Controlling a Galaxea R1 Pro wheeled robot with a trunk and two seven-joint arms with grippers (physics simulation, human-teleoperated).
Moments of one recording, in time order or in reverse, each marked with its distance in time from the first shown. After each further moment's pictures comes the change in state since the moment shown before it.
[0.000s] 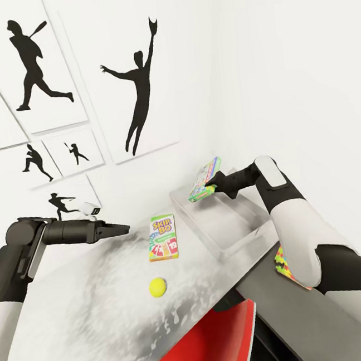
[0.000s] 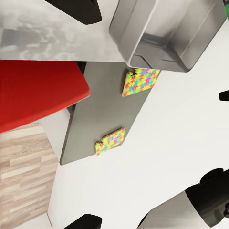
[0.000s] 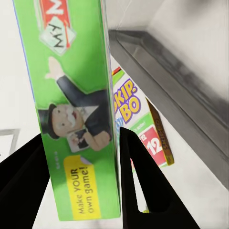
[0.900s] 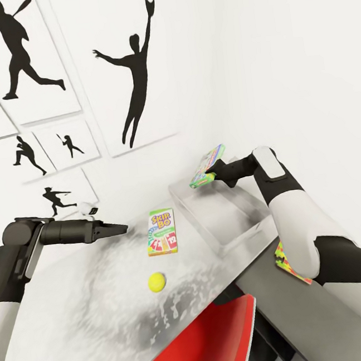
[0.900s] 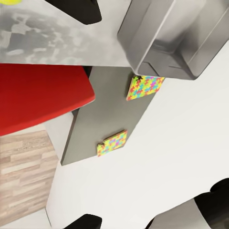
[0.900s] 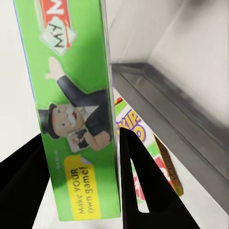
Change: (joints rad) left arm 0.000 0.011 0.006 0.001 0.001 0.000 0.000; right arm -0.053 0.008 0.016 0.003 0.013 -0.118 0.006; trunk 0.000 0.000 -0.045
